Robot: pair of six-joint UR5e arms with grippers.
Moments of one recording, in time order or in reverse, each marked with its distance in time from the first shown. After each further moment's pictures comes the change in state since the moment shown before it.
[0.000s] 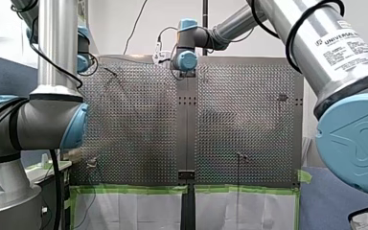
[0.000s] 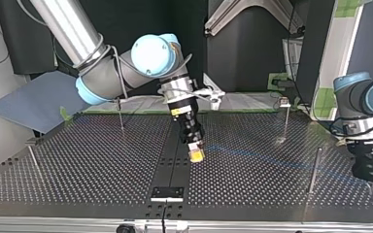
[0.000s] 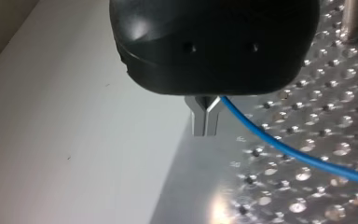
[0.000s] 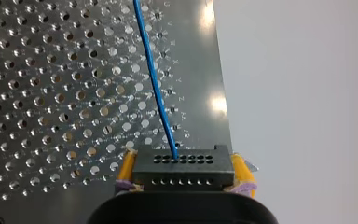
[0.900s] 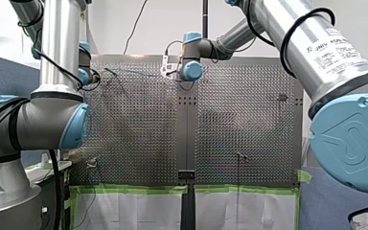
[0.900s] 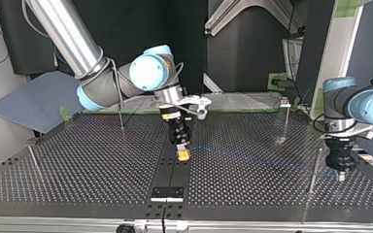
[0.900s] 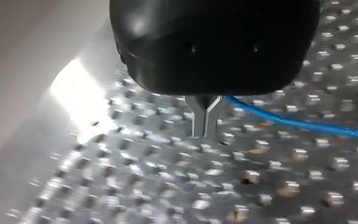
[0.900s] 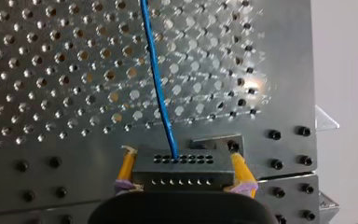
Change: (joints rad) left arm -0.011 -0.126 -0.007 -0.015 0.082 -0.014; right arm -0.053 0.057 -0.002 0.051 0.015 0.000
